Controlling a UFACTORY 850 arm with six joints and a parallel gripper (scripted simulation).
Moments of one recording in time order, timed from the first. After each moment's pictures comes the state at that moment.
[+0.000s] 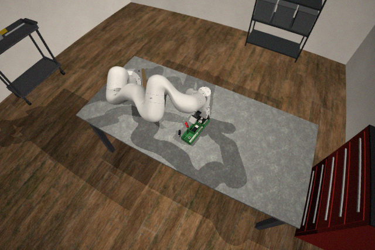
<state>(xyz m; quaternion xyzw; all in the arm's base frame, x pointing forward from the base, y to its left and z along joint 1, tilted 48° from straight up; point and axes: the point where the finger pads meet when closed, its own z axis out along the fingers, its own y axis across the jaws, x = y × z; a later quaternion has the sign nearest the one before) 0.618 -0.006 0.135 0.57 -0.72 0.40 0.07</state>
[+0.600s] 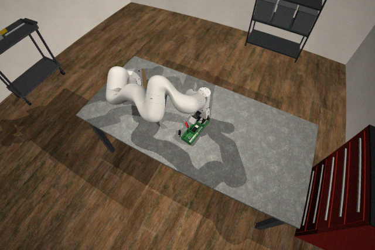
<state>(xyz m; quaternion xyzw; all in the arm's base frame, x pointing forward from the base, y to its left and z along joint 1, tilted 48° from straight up) 0.619 -0.011 0.131 0.57 -0.72 0.40 0.07</state>
